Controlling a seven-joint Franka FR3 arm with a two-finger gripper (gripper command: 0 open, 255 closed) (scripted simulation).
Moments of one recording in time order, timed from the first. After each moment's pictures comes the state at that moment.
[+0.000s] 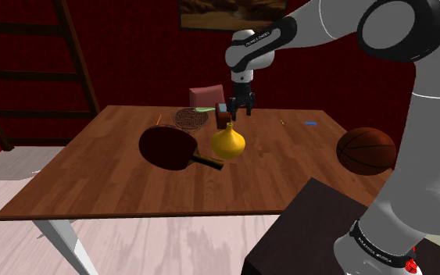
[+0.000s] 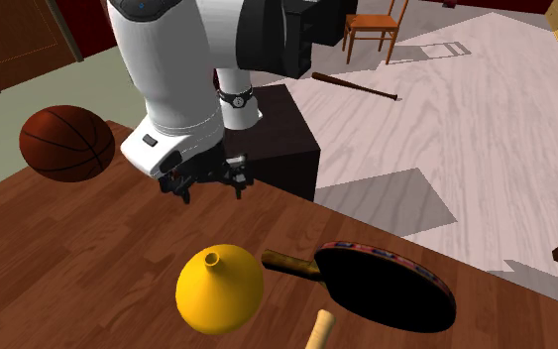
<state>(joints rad) -0.04 0.29 -0.16 -1.80 0.04 1.95 -0.09</state>
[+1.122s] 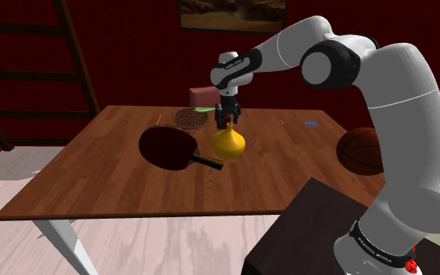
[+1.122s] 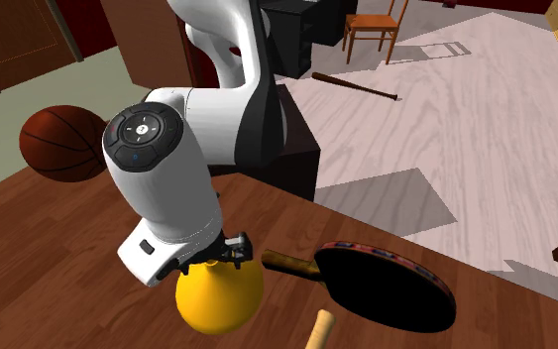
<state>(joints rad) -0.08 0.67 -0.14 -1.43 0.09 1.96 -0.11</state>
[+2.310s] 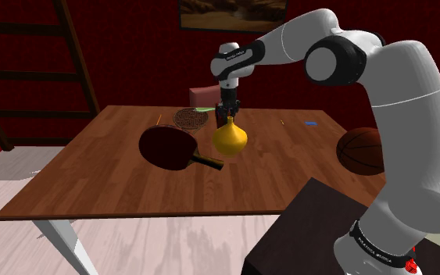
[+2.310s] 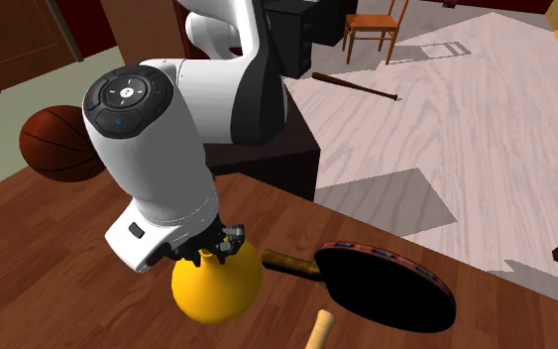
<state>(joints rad) -0.08 0.64 -0.14 -1.40 0.08 1.90 -0.11</state>
